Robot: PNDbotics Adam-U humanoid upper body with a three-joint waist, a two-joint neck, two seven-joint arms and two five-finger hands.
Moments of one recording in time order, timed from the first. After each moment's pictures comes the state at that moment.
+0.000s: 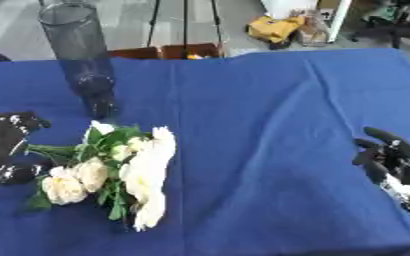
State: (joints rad) left arm -0.37 0.39 -0.10 -1.50 -1.36 -0.03 0.01; right arm 0.06 -0.41 -0.24 -1.82 -0.21 -0.12 0.51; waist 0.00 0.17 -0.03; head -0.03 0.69
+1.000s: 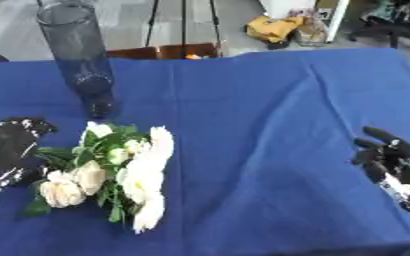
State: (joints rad) left arm -0.39 0.38 -0.13 -1.45 -1.41 -0.03 0.01; right arm 0.06 -0.41 -0.24 -1.82 -0.21 -0.12 0.52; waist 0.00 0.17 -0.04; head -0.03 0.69
